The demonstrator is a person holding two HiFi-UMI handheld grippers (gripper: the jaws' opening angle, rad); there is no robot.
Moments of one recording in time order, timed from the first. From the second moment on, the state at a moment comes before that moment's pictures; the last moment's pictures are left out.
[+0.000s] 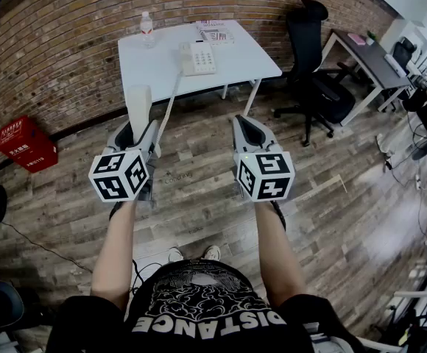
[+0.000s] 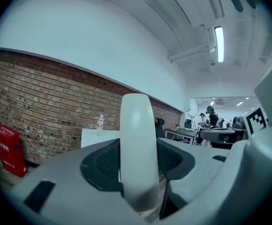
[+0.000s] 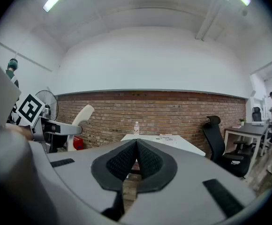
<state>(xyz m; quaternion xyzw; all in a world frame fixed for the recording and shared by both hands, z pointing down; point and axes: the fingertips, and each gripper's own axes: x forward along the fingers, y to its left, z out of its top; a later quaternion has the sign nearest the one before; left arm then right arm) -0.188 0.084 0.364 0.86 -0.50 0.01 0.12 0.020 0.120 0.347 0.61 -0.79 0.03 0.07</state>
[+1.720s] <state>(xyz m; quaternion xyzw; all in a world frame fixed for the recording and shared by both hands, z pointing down) -0.144 -0.132 0.403 0.85 -0.50 0.05 0.14 0.055 -0.089 0.375 0.60 -0.80 0.04 0.10</state>
